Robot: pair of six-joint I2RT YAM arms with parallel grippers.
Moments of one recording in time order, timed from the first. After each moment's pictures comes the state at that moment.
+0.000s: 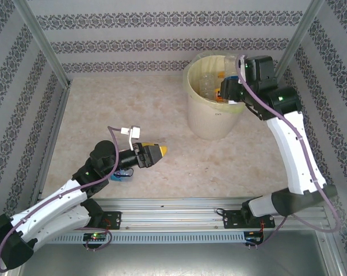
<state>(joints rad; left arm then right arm) -0.71 0.78 0.56 0.14 0.38 -0.88 0.27 1.44 1.88 -1.12 0.10 0.25</state>
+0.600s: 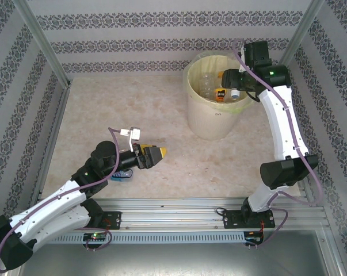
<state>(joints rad) -0.71 0.77 0.57 0.06 0.34 -0.84 0.15 1.70 2.08 -1.20 0.03 0.22</state>
